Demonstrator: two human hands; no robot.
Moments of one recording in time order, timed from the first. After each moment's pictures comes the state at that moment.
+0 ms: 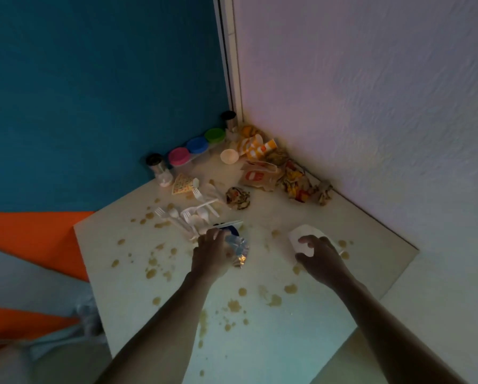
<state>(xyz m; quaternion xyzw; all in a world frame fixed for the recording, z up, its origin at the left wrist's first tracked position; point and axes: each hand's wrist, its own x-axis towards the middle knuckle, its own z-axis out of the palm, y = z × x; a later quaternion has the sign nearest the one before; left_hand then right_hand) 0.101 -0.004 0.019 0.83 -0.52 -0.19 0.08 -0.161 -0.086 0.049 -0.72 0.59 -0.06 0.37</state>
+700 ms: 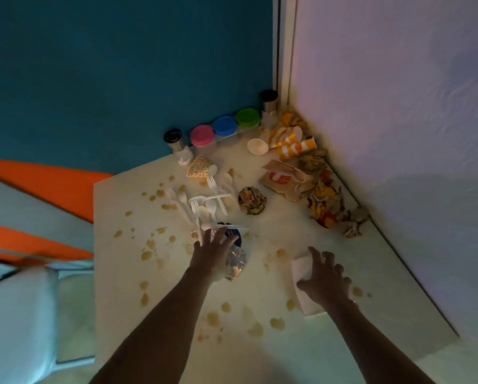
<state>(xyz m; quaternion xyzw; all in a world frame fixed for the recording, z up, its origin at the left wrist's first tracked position) 0.099 -0.056 -0.015 0.83 -0.50 -0.21 -0.11 -0.145 -0.191 -0.022 -0.78 0.54 0.17 0.27</state>
